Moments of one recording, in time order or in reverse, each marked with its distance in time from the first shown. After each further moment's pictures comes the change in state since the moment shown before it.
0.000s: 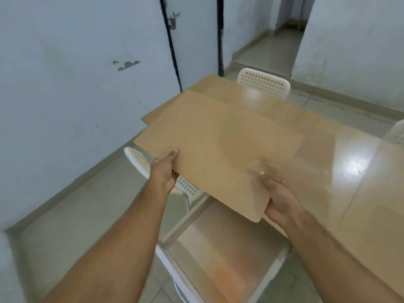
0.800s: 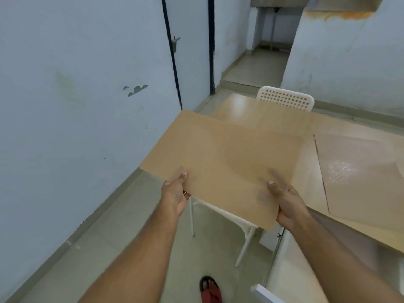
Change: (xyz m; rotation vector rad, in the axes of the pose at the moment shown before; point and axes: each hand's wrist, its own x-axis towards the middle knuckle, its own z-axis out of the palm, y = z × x) left_hand 0.192 0.202 -0.181 0.062 -0.128 -0.163; right_hand 0.076 0.166 0.288 0.052 0.228 -0.188
